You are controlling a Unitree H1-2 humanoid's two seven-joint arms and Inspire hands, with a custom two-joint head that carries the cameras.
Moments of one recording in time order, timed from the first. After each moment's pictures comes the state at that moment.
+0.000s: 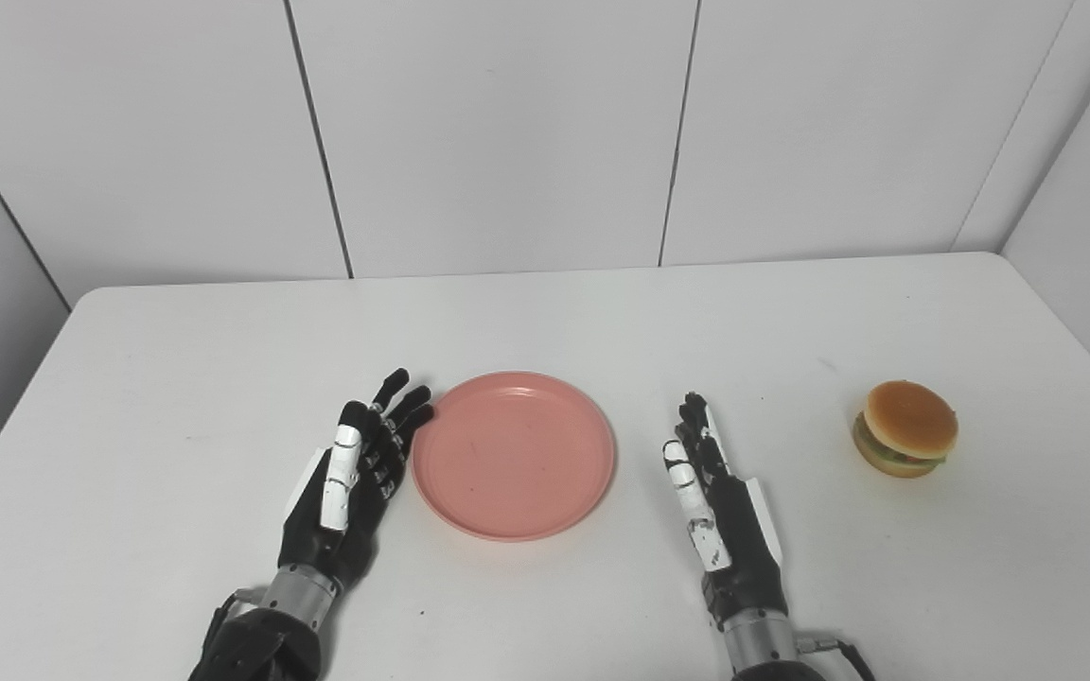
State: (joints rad) left arm -0.22 0.09 0.00 0.07 -0.28 0.11 -0.25; right arm -0.05 0.11 0.07 -0.03 -0.10 -0.03 -0.05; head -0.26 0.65
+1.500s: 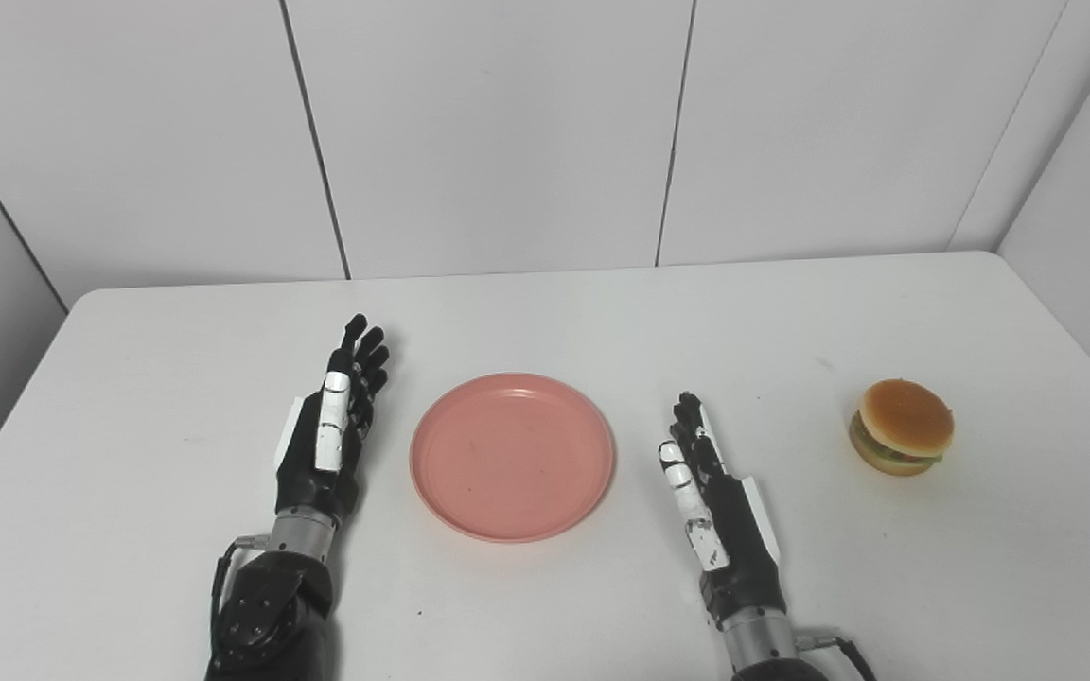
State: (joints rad) left arm -0.37 0.02 0.07 0.32 -0.19 -0.13 -0.16; right arm -0.05 0.10 0.08 -0.04 -0.08 -0.01 -0.05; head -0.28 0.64
